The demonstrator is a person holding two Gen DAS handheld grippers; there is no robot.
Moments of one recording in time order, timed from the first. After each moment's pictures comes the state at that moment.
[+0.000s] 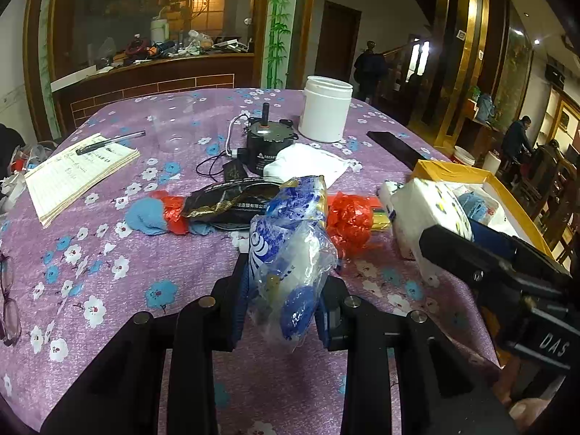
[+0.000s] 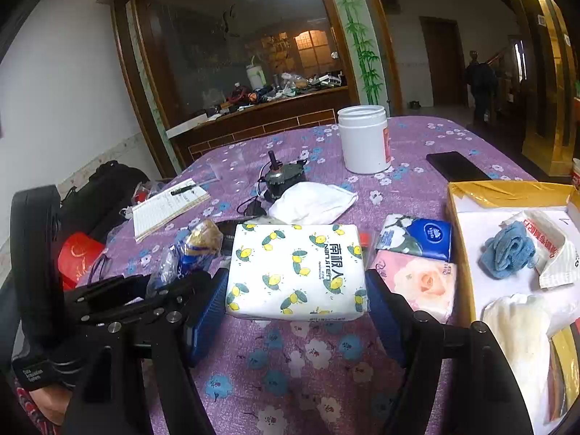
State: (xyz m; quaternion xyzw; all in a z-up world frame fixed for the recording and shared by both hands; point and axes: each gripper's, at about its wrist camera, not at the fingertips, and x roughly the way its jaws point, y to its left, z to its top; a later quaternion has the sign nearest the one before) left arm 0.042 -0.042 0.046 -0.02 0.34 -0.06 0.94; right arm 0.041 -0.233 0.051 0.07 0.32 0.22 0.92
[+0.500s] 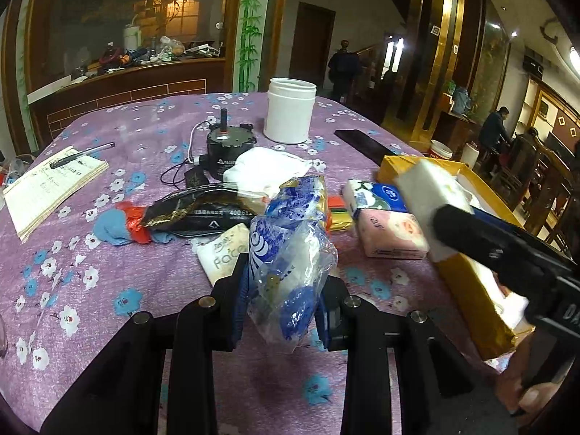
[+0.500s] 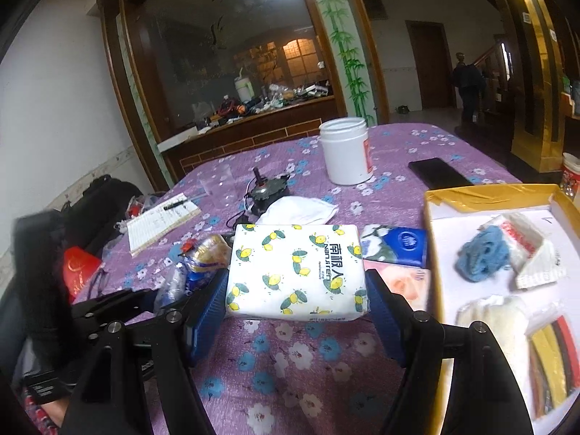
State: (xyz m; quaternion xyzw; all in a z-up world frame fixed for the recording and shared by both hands) left arm 0.038 -0.065 0.054 -0.01 0.34 -0.10 0.94; right arm 0.029 -0.256 0.064 0.09 0.30 0.19 0.93
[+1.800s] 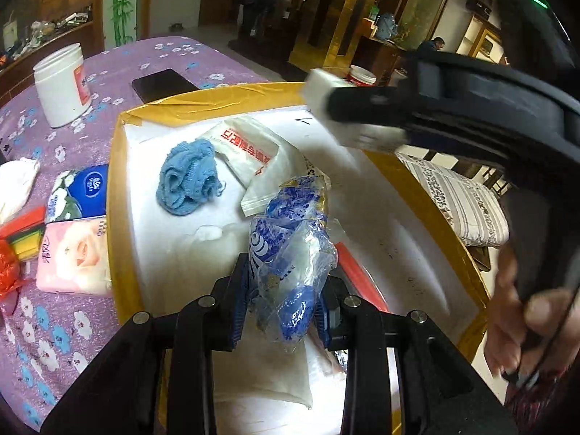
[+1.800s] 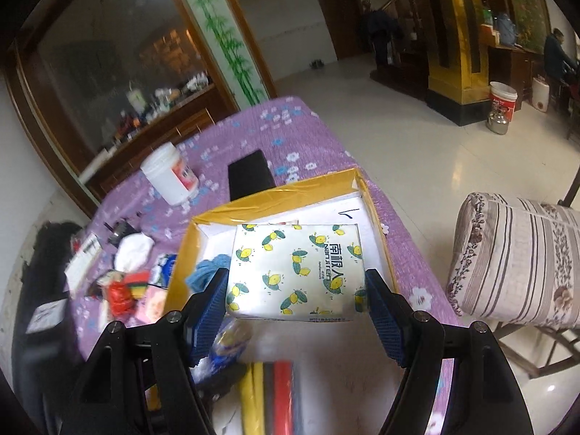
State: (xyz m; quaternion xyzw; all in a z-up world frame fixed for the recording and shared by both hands) left arm 0.062 -0.313 0.038 0.03 0.46 -0.26 0.85; right arm 0.089 -0.501 0.076 0.15 0.42 0.06 0.89
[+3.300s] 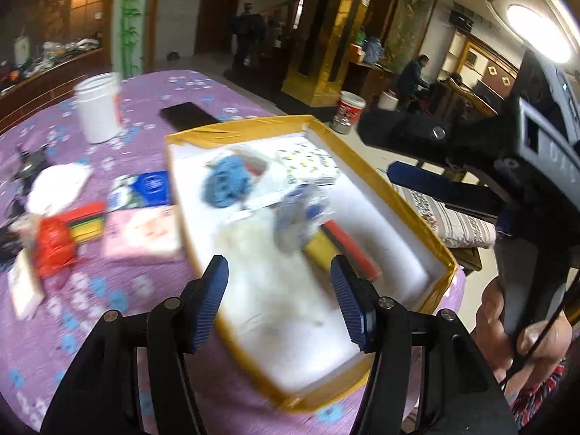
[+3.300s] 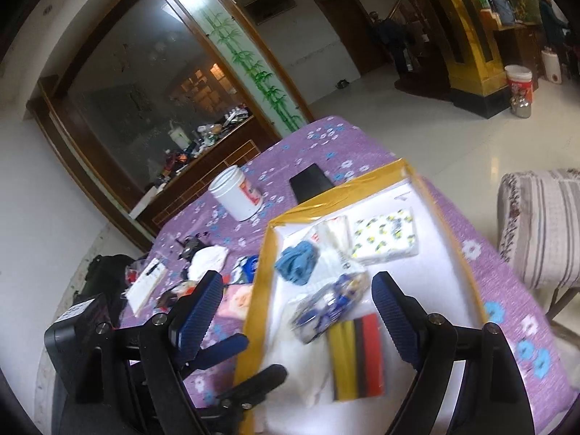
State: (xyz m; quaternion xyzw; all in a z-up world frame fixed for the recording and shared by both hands) left arm 0.012 -0.245 0.079 0.02 0.40 -0.27 0.88; right arm 0.013 -0.474 0.098 0.26 0.34 0.12 0.90
